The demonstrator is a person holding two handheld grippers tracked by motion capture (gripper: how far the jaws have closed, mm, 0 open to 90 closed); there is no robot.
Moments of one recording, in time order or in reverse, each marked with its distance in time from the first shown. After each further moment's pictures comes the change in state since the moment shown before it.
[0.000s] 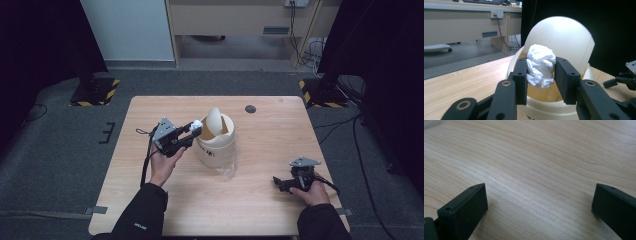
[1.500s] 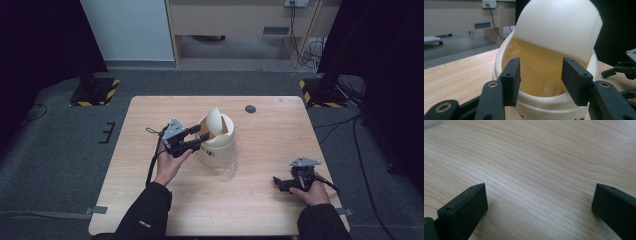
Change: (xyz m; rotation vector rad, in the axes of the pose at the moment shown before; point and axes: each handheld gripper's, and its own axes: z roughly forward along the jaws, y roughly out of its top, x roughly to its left) left arm -0.002 -0.011 0.020 0.063 -0.042 0.004; right arm 0.000 0.000 0.000 0.000 0.000 0.000
